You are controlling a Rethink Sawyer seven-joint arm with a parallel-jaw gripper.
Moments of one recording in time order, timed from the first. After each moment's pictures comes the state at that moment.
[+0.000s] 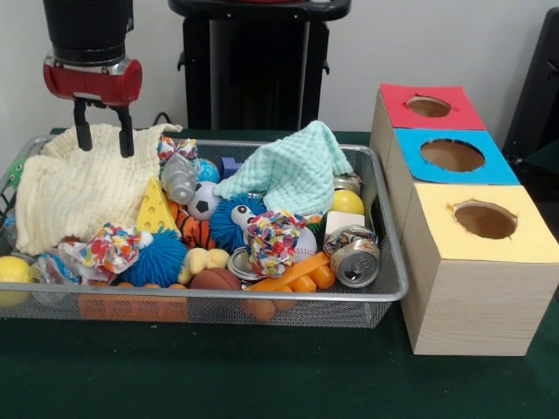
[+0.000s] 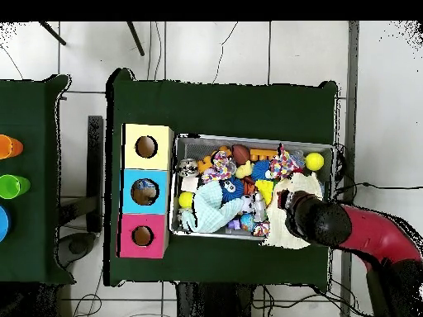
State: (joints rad) arm -0.86 -0.74 0.33 1.79 -0.46 0.52 1.76
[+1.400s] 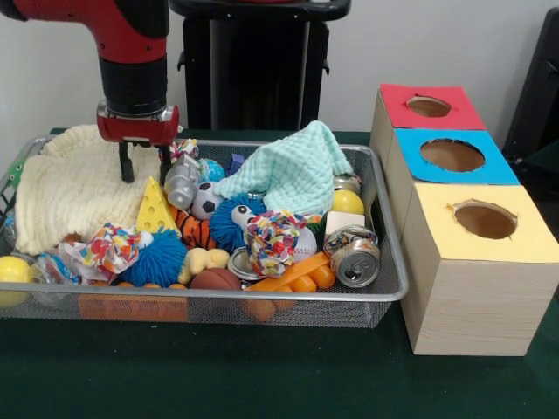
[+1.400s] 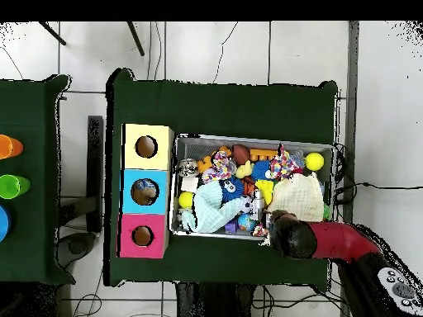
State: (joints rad) arm -0.81 -0.56 0.26 1.82 -0.67 0.36 1.76
